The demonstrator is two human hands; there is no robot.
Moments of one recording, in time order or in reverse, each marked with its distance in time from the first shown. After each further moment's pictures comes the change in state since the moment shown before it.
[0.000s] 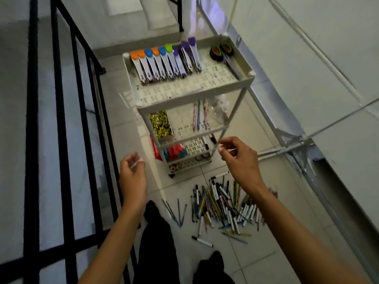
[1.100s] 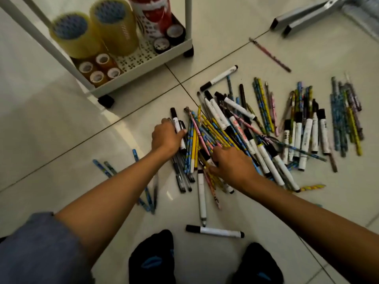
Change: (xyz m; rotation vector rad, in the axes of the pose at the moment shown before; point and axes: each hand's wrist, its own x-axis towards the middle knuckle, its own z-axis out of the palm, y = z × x) left_hand 0.124 -0.641 0.287 0.991 -0.523 0.288; right_hand -0.022 0.659 0.295 -0.813 -0.339 0.032
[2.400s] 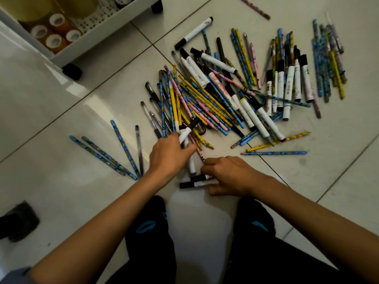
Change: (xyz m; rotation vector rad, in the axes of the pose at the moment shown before) left_hand -0.129 -0.017 0.034 0.035 -0.188 0.232; right_hand -0.093 0.013 0.058 -0.053 -0.221 -0.335
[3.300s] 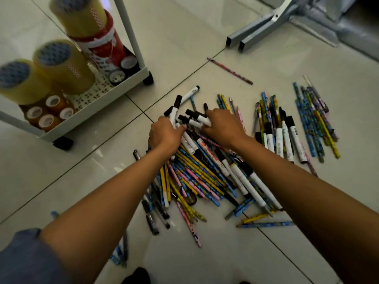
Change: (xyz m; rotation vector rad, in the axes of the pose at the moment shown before) left_hand 0.181 0.083 -0.044 -0.051 0.269 -0.109; right_hand 0.123 0.144 -0.144 0.128 0.577 0.438
